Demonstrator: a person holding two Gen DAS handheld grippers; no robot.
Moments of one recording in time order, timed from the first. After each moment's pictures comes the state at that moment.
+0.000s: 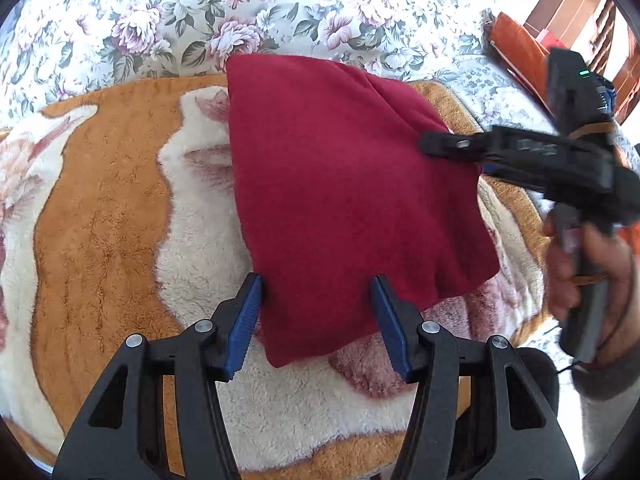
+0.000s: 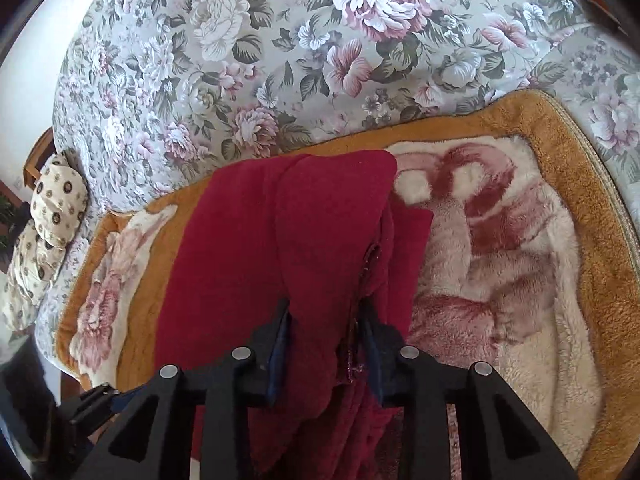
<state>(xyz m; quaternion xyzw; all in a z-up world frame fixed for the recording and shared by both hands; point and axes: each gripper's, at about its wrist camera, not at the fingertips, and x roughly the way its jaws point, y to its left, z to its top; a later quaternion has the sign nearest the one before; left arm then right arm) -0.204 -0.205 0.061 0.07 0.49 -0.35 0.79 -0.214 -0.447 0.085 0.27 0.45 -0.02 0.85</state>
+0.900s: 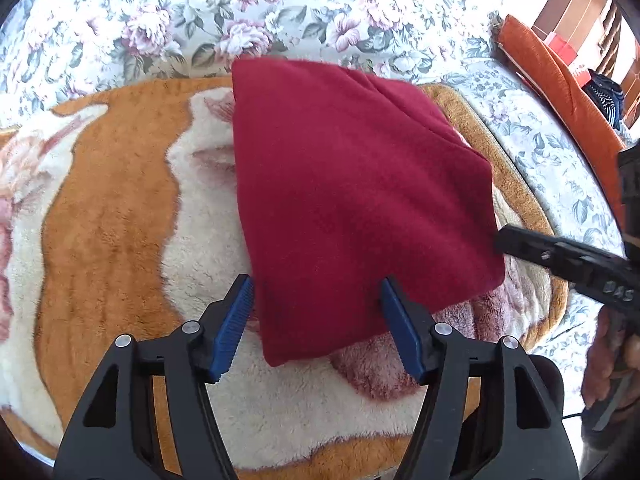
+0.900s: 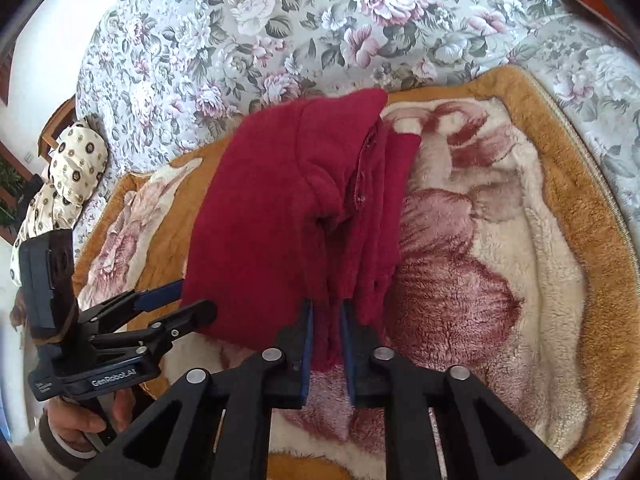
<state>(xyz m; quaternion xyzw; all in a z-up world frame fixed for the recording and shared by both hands) -0.207 -0.202 0.064 0.07 0.49 -0.33 0.80 -0.293 -0.409 0.101 0.24 0.46 0.00 0.86</state>
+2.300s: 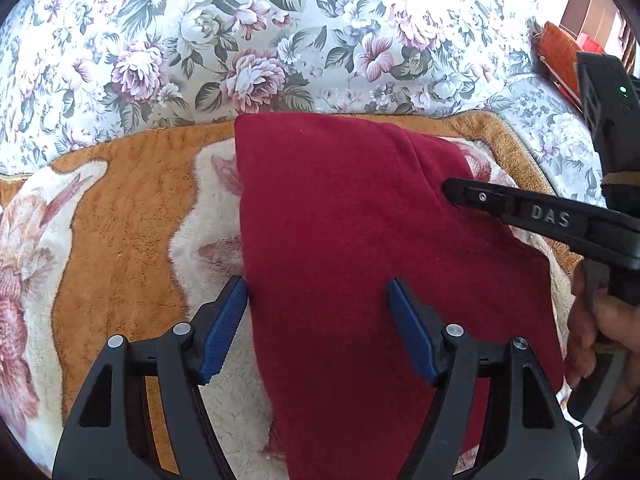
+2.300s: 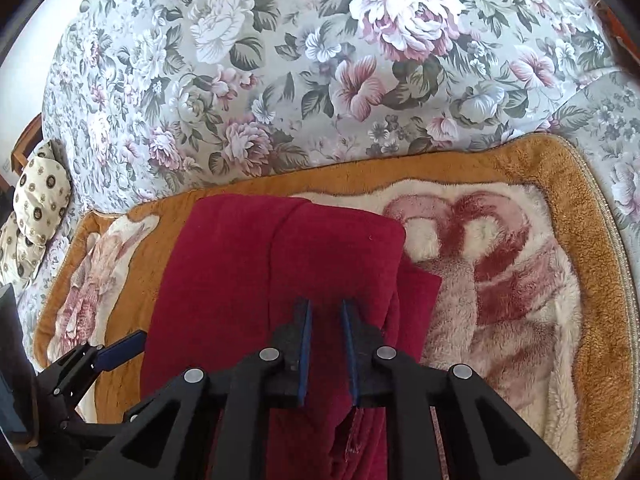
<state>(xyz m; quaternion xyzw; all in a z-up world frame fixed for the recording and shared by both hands) -0.136 -0.253 0.058 0.10 0.46 -0.29 0.83 -0.152 -0.454 0.066 0.23 0.46 -0.03 0.86</state>
